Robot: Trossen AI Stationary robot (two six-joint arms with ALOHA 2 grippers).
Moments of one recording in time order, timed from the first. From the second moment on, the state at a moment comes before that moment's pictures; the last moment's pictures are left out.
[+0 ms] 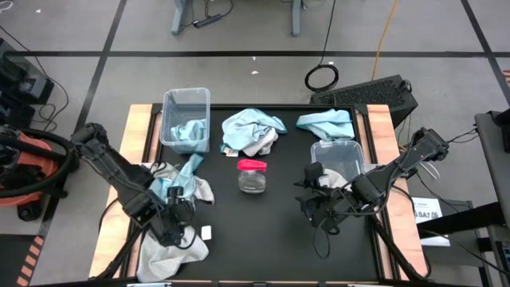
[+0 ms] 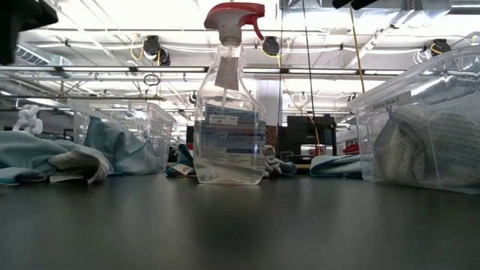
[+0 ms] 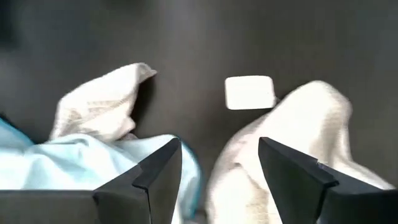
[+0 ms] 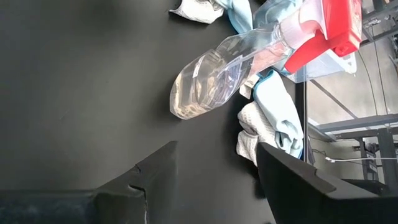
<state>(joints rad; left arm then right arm) -0.81 1.32 1.04 -1.03 -0.25 -0.83 0.56 1.43 1.30 -0.90 0.67 0.00</state>
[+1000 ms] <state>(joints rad) -1.04 1.61 1.04 -0.80 0.02 -1.28 0.56 1.43 1.30 -0.89 0.67 -0.04</state>
